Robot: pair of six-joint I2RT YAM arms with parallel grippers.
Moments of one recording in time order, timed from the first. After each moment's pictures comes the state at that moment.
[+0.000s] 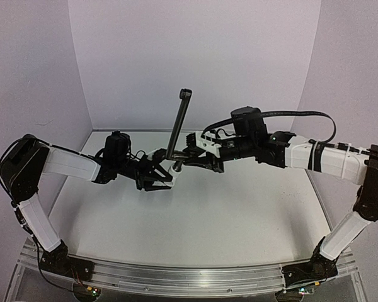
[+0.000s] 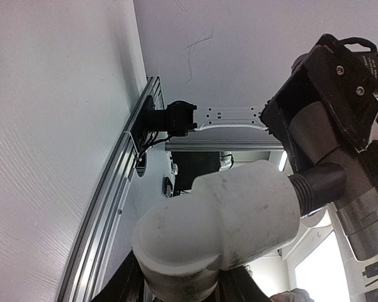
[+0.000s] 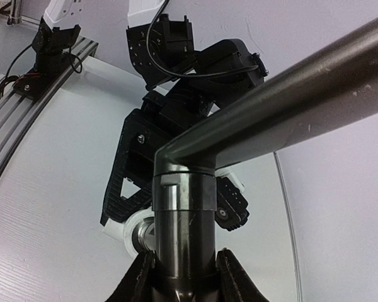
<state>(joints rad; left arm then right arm) -0.59 1.71 0.89 0.50 1.32 -1.15 0.81 1.61 1.30 -0.11 -0.56 -0.82</state>
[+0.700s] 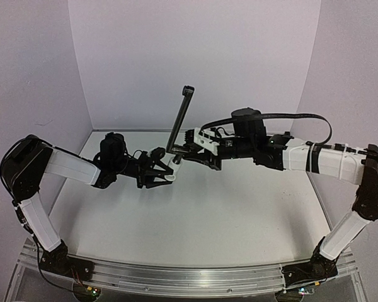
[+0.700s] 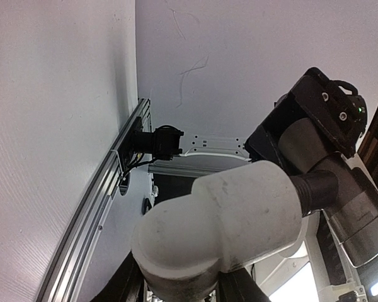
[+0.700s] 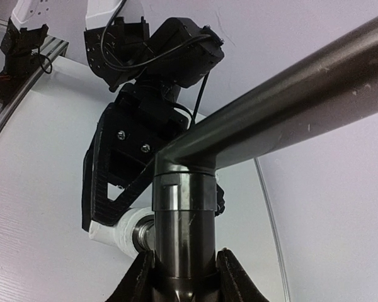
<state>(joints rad) -0.58 1.73 0.83 0.78 1.24 -1.47 0.82 1.62 1.27 0.00 -0.47 -0.77</state>
